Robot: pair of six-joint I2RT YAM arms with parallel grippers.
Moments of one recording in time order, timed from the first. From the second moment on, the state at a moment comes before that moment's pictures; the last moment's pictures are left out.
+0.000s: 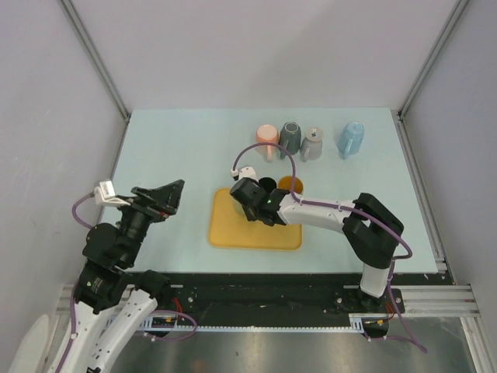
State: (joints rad) left arm -0.42 0.28 0.72 -0.34 -0.13 -0.78; right arm 1.02 1.82 1.26 -0.35 0.38 0.41
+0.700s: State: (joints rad) left arm -0.42 0.32 0.69 -0.35 -0.31 -0.77; right arm 0.98 1.86 1.27 -0.28 0.38 0.40
